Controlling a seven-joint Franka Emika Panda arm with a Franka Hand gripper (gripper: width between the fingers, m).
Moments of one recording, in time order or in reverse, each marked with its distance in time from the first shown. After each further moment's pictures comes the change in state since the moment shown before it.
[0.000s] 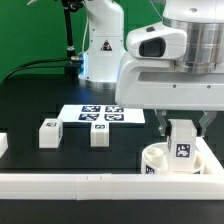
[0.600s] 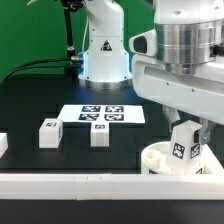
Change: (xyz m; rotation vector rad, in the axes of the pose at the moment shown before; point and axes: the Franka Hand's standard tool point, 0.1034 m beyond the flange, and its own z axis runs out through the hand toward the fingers) arm 0.003 -0.009 0.002 0.143 -0.025 0.927
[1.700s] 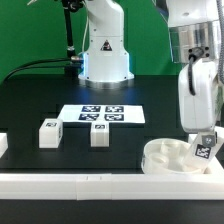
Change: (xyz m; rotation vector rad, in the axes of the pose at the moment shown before) arm -0.030 -0.017 0.006 0.128 -0.070 0.984
